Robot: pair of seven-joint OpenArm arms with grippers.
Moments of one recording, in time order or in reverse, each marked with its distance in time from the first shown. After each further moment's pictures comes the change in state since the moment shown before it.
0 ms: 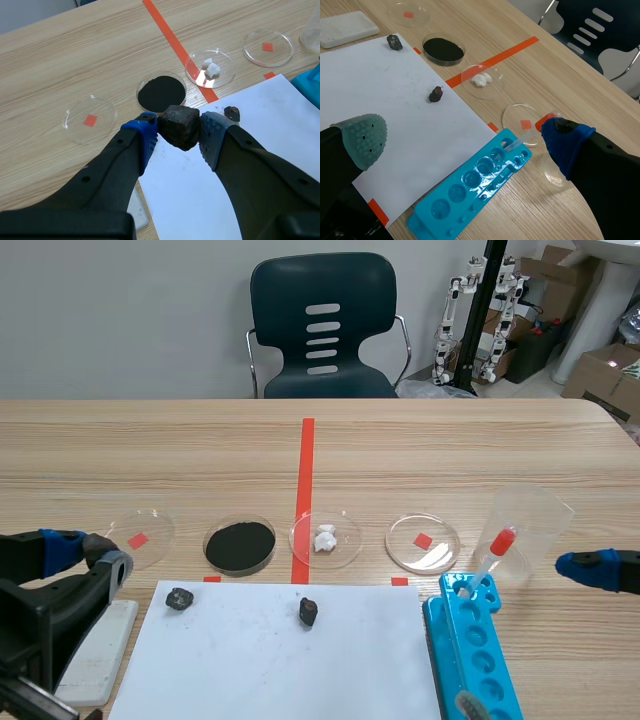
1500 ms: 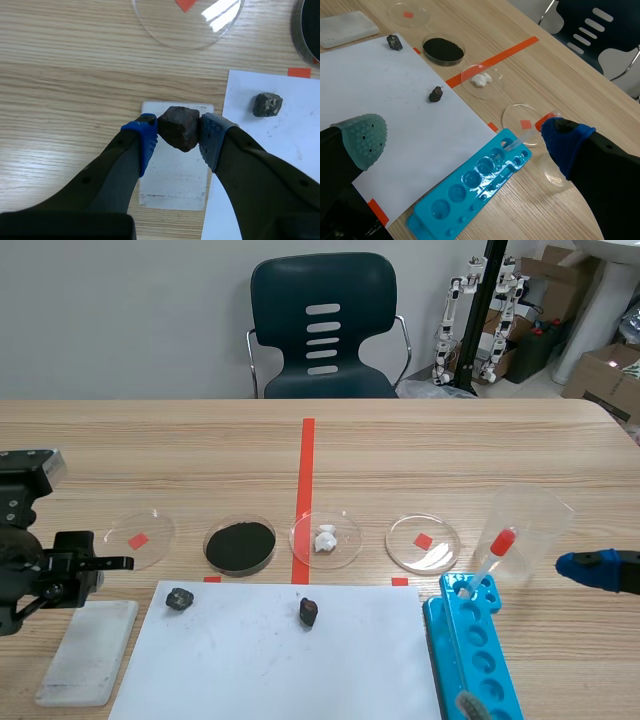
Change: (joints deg) left arm -42.8 -2.6 3.5 -29.6 -11.3 22.5 53.7; right arm 0.0 0.0 0.0 0.0 0.0 0.0 0.0
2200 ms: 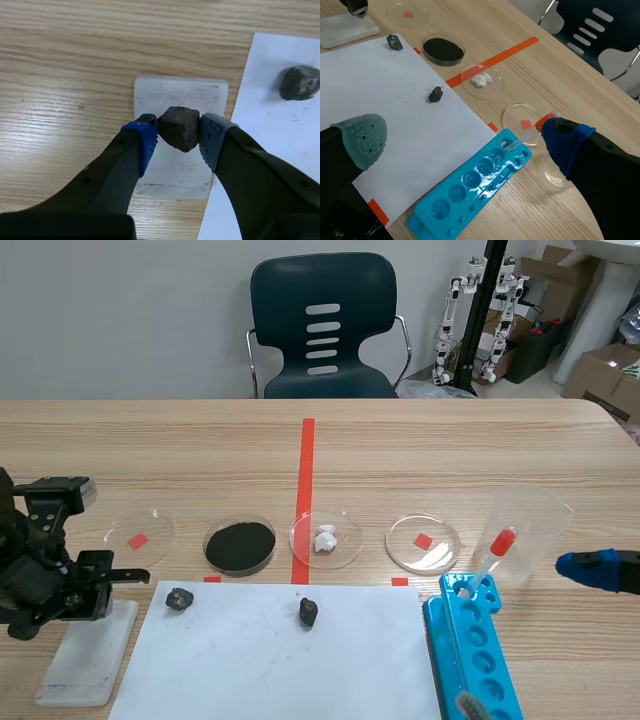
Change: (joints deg) left arm -9.1 -7.6 11.5 -11.0 -4.8 8.9 9.0; right arm 0.0 0.0 0.0 0.0 0.0 0.0 0.0
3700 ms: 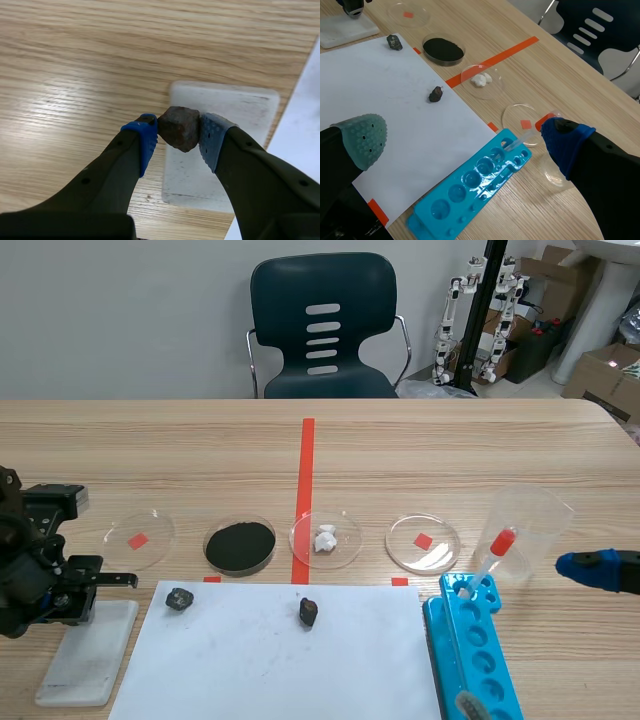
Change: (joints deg) left arm -4.1 -0.4 0.8 -7.0 4.2 -0.1 1.2; right arm 0.0 0.0 0.0 0.0 0.0 0.0 0.0
